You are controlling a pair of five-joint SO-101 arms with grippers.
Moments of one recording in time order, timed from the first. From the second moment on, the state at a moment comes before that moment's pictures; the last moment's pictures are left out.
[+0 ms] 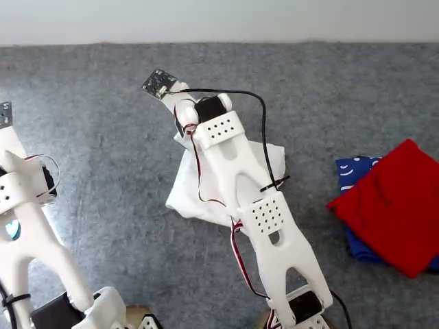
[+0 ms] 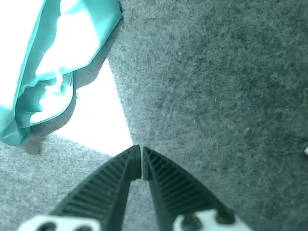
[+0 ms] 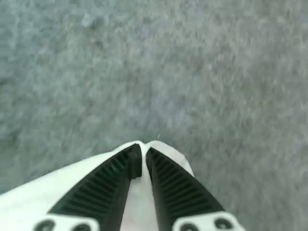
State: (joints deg) left arm -36.3 -18.4 16.7 91.1 -5.7; right arm -30.2 67.4 -76.4 81.6 27.6
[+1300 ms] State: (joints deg) left arm -39.1 -18.4 16.7 90.9 -5.6; right arm -29.5 64.9 -86.2 96.6 26.2
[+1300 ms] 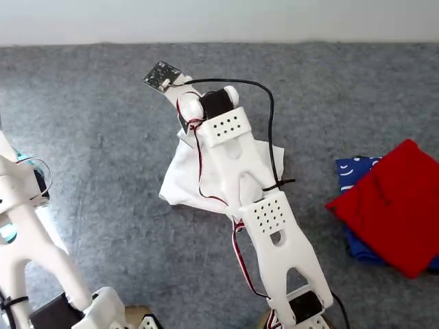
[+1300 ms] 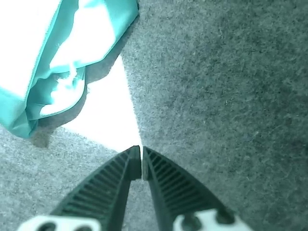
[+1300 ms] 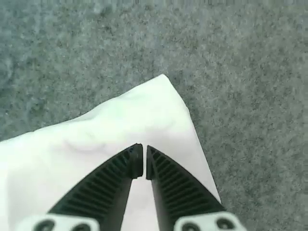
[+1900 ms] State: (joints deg) left arm -39.2 -18.5 17.7 91.4 -5.6; right arm -31.2 75.8 -90.7 81.1 31.3
